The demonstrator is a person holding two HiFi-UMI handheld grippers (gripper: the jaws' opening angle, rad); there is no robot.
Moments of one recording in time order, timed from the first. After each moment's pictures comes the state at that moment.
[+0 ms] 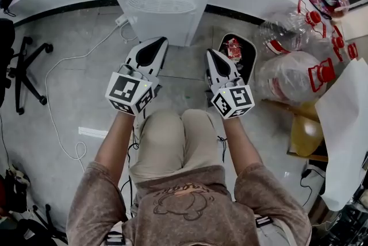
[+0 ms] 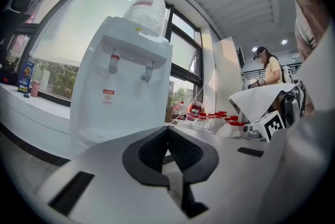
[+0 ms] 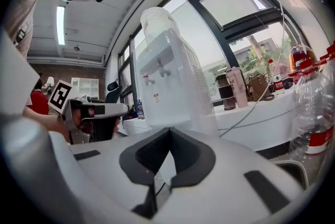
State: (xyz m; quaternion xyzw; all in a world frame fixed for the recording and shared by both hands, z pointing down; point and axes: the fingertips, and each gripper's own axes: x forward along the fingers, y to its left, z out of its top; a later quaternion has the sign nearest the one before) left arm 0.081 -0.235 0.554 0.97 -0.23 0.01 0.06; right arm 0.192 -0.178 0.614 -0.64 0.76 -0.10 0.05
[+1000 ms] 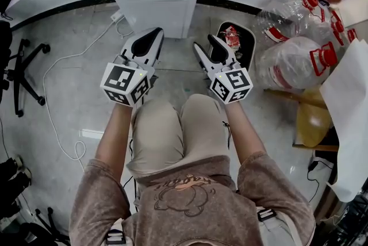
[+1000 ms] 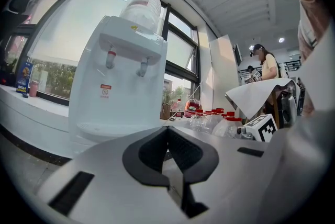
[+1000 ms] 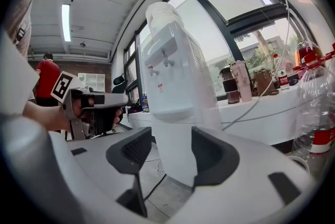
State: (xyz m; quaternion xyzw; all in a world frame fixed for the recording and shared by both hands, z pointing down) left arm 0.082 -0.217 0.572 0.97 -0.23 0.02 0.05; right arm 0.189 -0.172 0.648 -0.62 0.78 -0.10 0.02
